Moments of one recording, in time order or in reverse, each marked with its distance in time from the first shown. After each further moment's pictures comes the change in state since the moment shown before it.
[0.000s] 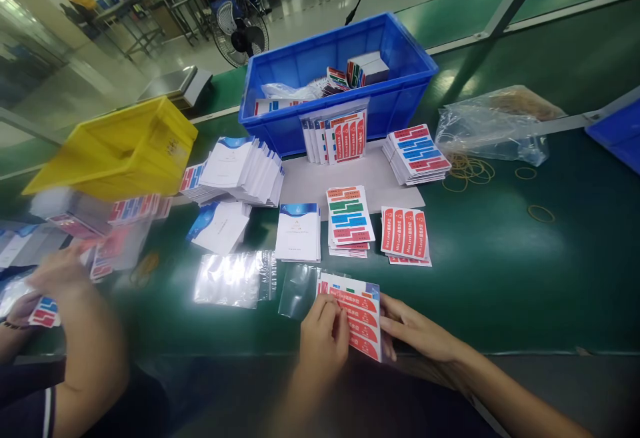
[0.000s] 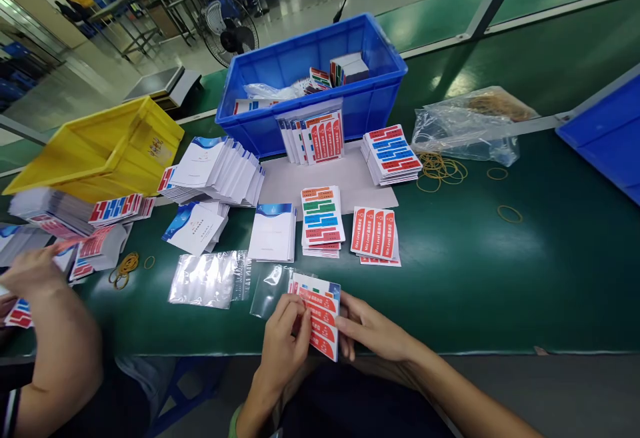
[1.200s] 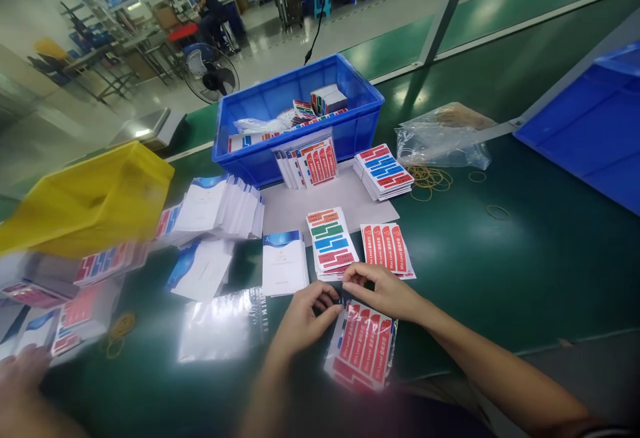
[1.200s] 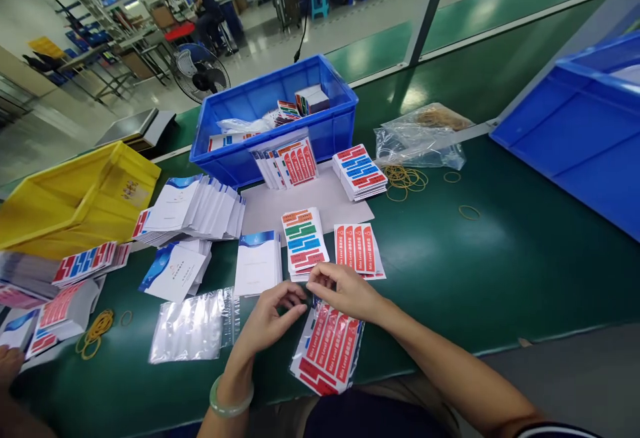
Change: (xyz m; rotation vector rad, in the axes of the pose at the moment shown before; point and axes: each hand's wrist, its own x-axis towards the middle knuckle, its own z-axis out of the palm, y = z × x) left_hand 0.098 -0.017 -0.029 -0.293 -0.467 -0.059; right_hand 0.041 -0.066 -0.033 -0.679 0.370 -0.318
